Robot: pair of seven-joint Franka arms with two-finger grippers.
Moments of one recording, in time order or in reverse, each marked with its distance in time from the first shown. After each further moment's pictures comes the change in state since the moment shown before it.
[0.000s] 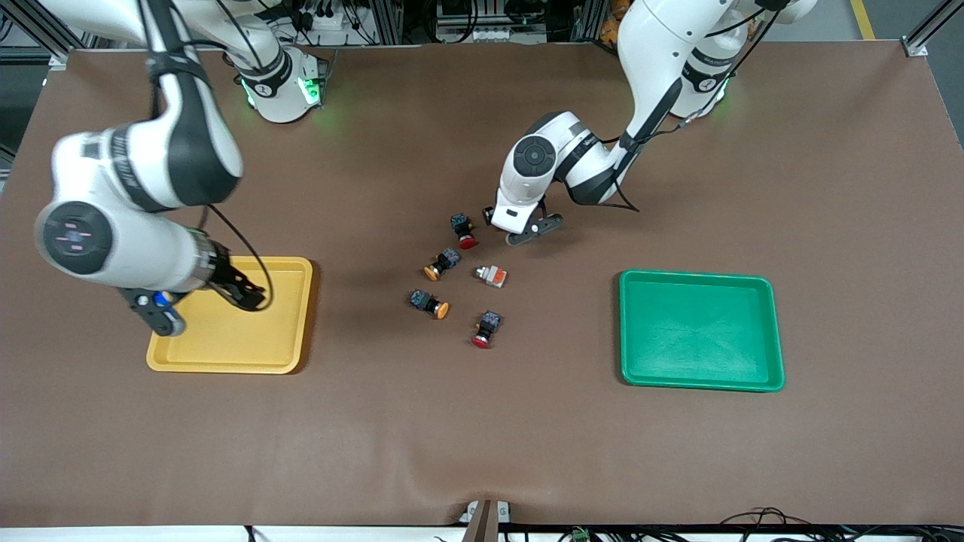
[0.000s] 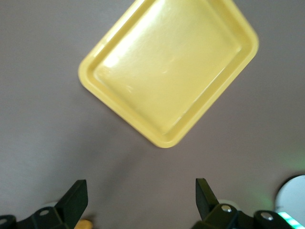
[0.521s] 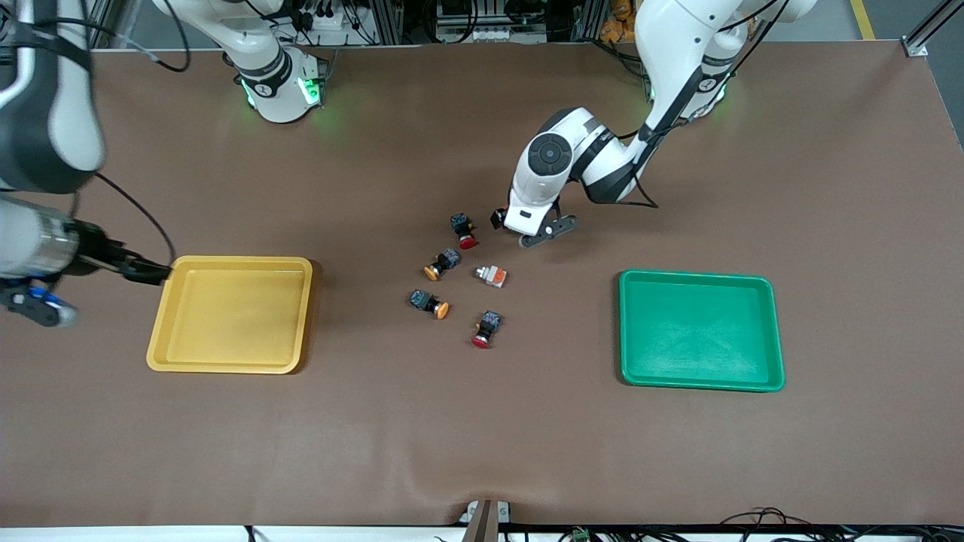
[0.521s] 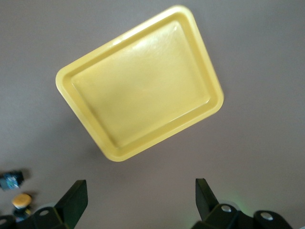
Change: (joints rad) left arm 0.048 -0.057 0.001 -0.033 0.000 -0.016 0.039; right arm -0.199 -0.093 -0.005 0.000 -0.014 -0.120 -0.541
